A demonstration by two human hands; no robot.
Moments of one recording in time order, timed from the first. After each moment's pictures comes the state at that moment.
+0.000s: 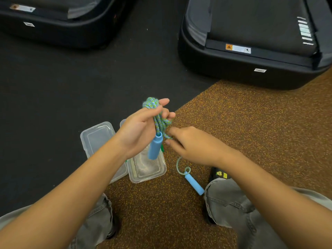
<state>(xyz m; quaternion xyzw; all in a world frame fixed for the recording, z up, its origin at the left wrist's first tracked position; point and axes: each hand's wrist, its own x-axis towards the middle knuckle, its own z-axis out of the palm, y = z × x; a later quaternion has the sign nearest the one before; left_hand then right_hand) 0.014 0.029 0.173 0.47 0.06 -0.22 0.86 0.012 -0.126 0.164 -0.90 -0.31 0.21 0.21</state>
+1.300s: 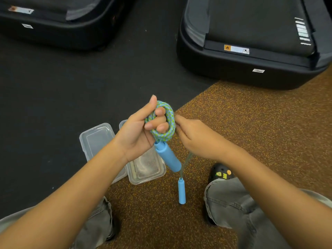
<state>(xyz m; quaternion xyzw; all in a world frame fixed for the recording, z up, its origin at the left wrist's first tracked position) 0.013 0.028 0.180 0.37 0.09 -0.29 0.88 0.020 -0.130 0.170 -0.89 -0.25 0.18 0.33</state>
